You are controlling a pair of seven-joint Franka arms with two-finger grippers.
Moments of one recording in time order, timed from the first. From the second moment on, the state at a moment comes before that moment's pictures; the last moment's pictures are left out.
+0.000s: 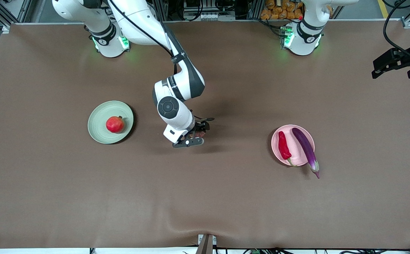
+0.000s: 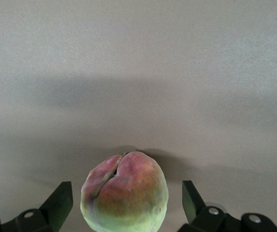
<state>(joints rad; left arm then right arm) -0.10 -0.01 0.02 -1.44 0.03 1.38 -0.04 1.01 0.77 -0.42 -1.54 0.62 2.22 0.20</state>
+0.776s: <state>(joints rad) -0.10 -0.06 0.02 -1.51 0.03 1.38 -0.04 1.04 0.80 -0.43 -1.56 0.61 2.27 0.20</state>
